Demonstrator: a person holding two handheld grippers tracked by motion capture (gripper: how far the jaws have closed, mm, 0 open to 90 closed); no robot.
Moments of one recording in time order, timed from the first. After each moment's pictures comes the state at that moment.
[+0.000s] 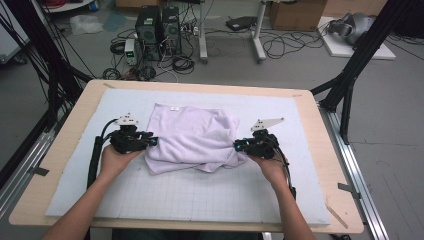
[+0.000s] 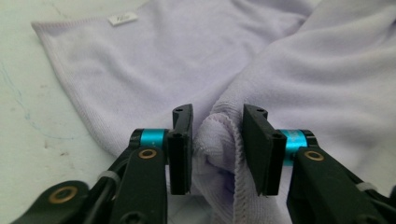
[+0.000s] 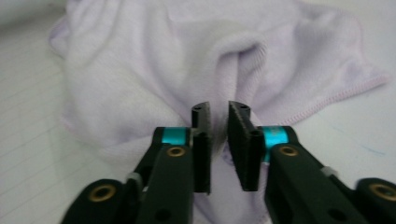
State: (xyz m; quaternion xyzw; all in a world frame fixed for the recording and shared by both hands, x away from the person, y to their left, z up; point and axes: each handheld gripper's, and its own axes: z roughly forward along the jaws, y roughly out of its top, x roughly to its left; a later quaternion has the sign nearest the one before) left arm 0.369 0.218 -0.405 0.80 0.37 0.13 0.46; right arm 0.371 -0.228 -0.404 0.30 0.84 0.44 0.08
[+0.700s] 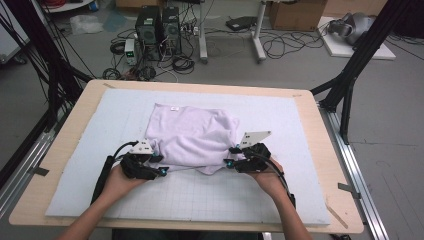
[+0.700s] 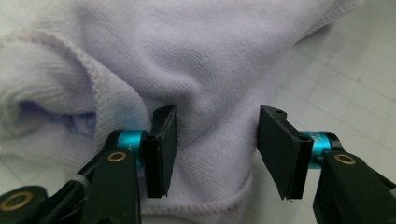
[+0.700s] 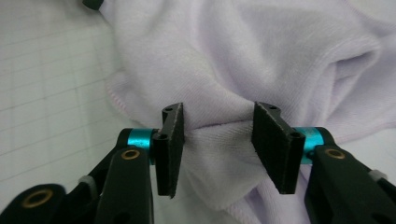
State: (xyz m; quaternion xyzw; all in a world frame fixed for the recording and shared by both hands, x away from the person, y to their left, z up) left arm 0.324 0.176 -0.440 0.86 0.28 0.12 0.40; right arm 0.346 -0.196 -0.415 0.21 0.89 0.40 0.11
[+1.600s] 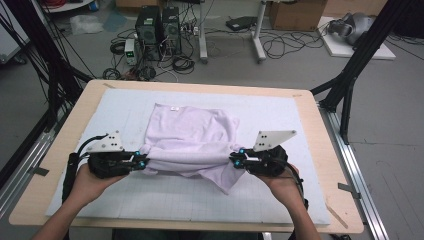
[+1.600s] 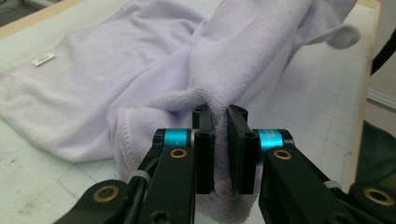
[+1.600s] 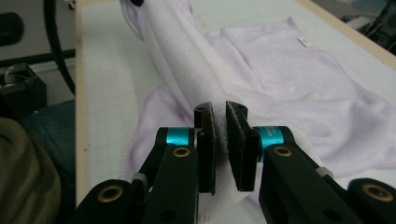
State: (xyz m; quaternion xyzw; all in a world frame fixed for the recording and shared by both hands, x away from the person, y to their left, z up) left arm 0.291 0.217 -0.364 0.85 0.25 0.11 0.46; right arm 0.294 -0.211 -0.335 0.17 0.87 0.46 0.10
